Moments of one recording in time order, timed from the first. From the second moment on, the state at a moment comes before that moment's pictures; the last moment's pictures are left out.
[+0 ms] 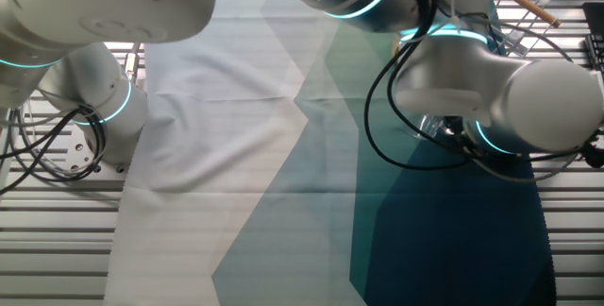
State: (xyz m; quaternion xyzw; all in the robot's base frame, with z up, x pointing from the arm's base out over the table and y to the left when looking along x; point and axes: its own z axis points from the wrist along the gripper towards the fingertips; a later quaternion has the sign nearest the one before) arm 0.667 -0.008 0.011 -0.21 0.96 0.15 0.09
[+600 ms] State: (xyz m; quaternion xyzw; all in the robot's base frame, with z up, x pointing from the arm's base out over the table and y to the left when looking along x) arm 0.664 -0.006 0.012 -0.18 0.96 0.20 0.09
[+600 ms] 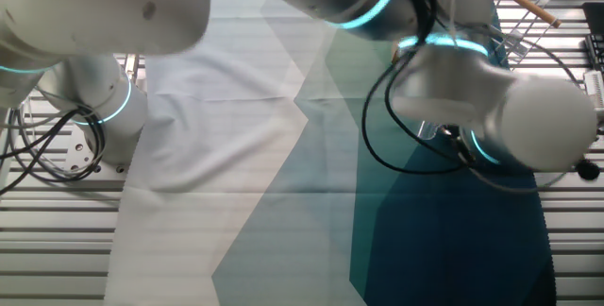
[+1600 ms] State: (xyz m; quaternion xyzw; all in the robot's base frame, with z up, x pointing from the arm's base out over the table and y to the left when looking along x) arm 0.667 0.014 0.046 -0.19 0.97 0.14 0.03
